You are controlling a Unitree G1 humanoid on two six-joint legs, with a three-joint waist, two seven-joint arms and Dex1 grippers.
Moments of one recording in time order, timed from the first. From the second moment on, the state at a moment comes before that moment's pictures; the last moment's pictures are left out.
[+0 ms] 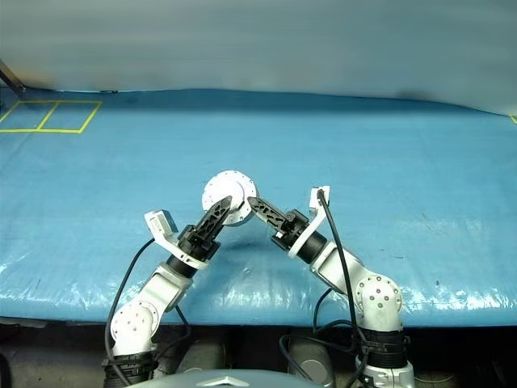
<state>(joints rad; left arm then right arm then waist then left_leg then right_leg) 0.06 -0.06 0.11 -0.24 -1.10 0.60 -0.53 -0.12 -0.11 -0.05 -0.32 1.47 0.86 0.02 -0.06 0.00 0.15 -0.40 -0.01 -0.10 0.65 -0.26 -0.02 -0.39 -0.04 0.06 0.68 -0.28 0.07</state>
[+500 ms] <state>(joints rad) 0.06 -0.03 0.12 -0.25 -1.12 0.60 -0.48 -0.11 -0.10 -0.05 -0.31 1.46 0.85 0.05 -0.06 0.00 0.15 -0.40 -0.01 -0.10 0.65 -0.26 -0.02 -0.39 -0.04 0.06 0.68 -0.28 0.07</state>
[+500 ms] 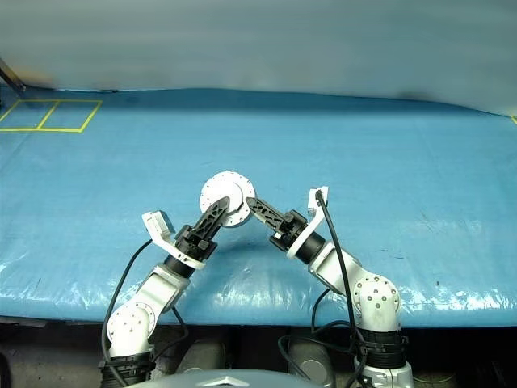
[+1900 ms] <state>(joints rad) 0.03 0.14 0.07 -0.22 -1.31 0.83 -0.35 -0.12 -0.06 -0.03 -0.24 1.32 0.85 0.07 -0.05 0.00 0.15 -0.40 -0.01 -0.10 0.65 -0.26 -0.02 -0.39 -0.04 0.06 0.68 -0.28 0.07</state>
